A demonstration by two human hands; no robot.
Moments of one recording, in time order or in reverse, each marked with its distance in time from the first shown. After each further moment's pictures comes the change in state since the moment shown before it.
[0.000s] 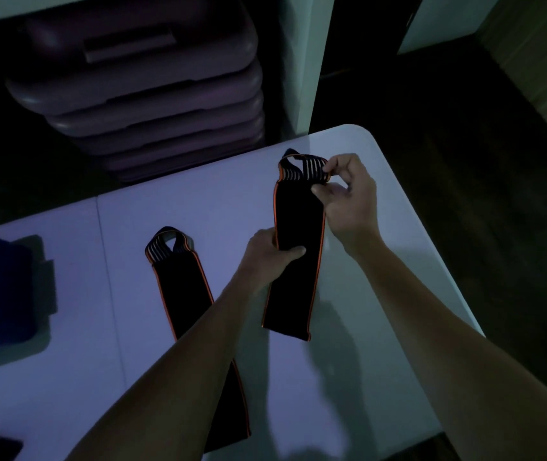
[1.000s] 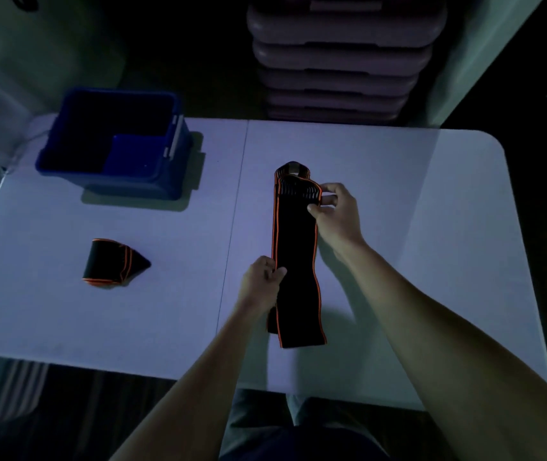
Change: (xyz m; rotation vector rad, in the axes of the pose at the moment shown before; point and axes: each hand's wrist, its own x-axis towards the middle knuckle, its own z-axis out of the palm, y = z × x) left_hand -0.184 -0.161 -0.029 -0.247 0.421 -0.259; right_hand -0.137 0.002 0.137 -0.197 -0.373 0.202
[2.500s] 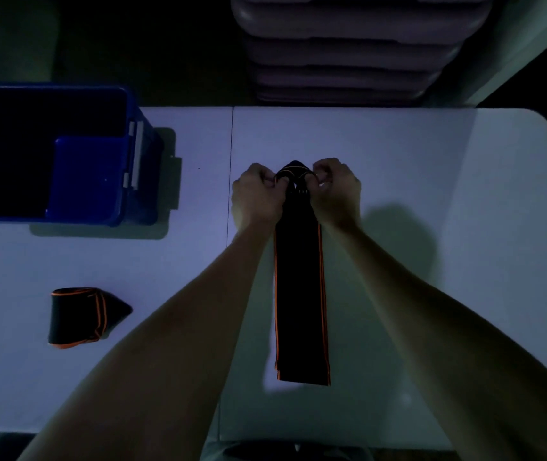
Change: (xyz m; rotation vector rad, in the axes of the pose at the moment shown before) left_hand 0.169 0.116 -0.031 0.080 0.309 0.151; right_hand 0.114 0.016 0.048 -0.352 0.142 -0.160
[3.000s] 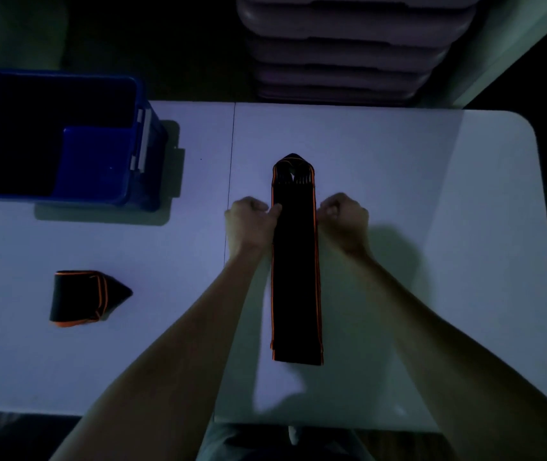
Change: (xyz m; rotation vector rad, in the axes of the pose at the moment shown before) left_hand -0.049 -0.035 -0.010 -0.048 -0.020 -0.115; right_hand -0.056 0.016 -0.033 -0.073 -0.149 0.136
